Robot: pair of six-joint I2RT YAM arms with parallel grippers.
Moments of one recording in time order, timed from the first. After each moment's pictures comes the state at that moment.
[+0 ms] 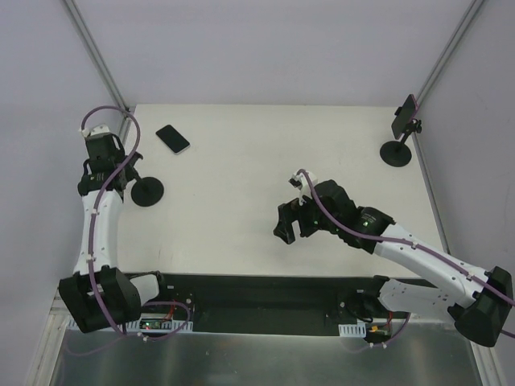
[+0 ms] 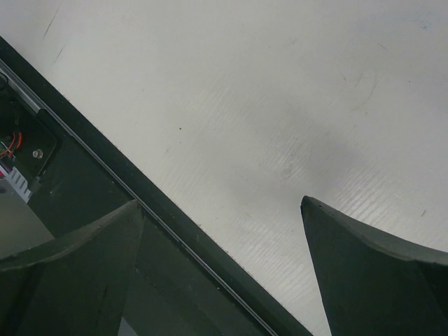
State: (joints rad) left arm 0.26 1.20 1.07 -0.55 -0.16 -0.23; right arm 0.89 1.02 0.85 -0.50 -0.07 0.34
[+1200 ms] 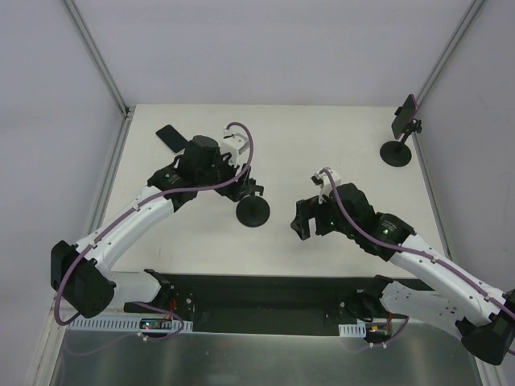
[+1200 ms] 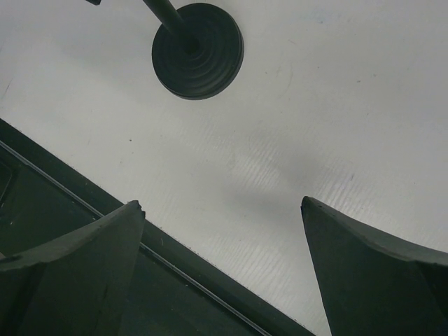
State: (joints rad) left arm -0.59 1.25 1.11 -0.51 0.24 -0.05; right arm 0.83 0.88 0.82 -0.60 0.08 0.34
